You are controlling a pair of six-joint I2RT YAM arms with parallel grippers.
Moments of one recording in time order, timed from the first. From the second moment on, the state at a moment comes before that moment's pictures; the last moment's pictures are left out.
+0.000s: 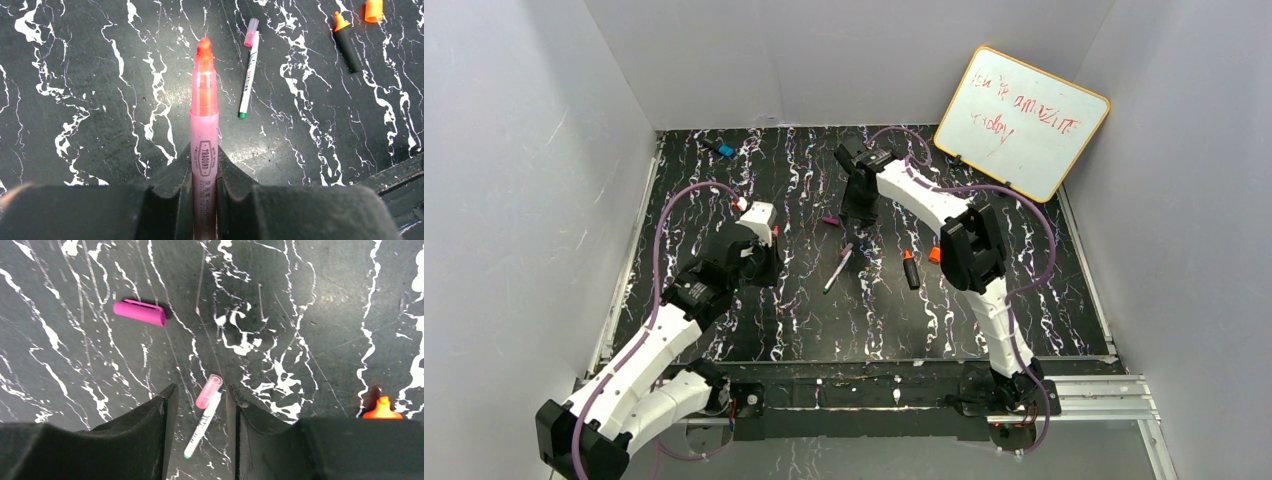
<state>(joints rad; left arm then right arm) -0.53 0.86 0.75 -0.51 -0.05 -0.25 0.68 2.30 2.11 -1.02 0.07 0.87</state>
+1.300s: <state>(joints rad) -0.53 0.88 0.75 -0.53 -0.05 -0.25 0.72 2.30 2.04 -1.00 0.04 0.94</state>
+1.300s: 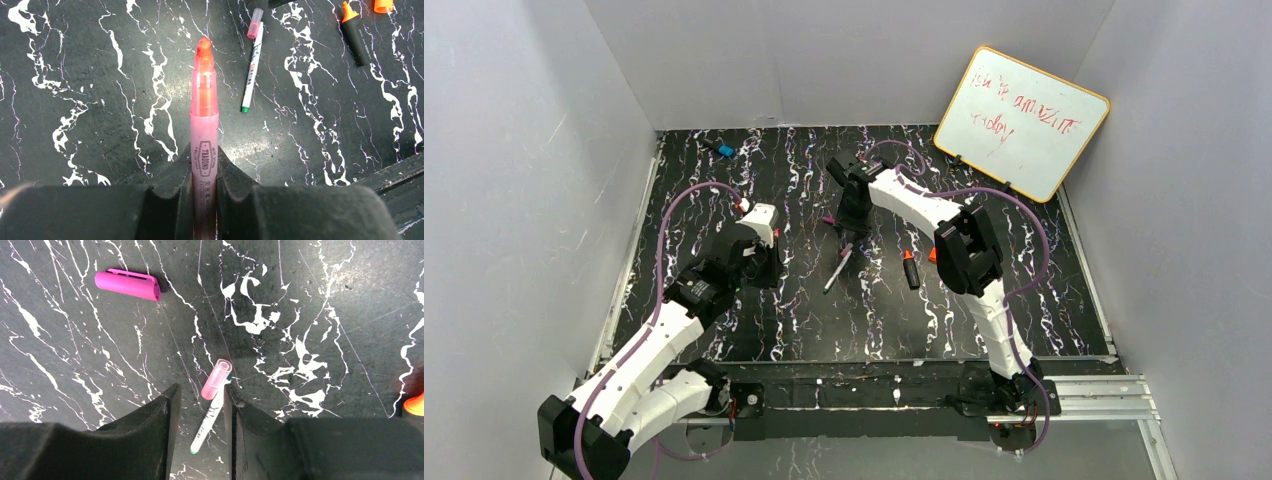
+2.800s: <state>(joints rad) -0.53 0.88 0.75 -0.54 -0.06 -0.25 0.71 2.36 2.03 -1.00 0.04 0.91</state>
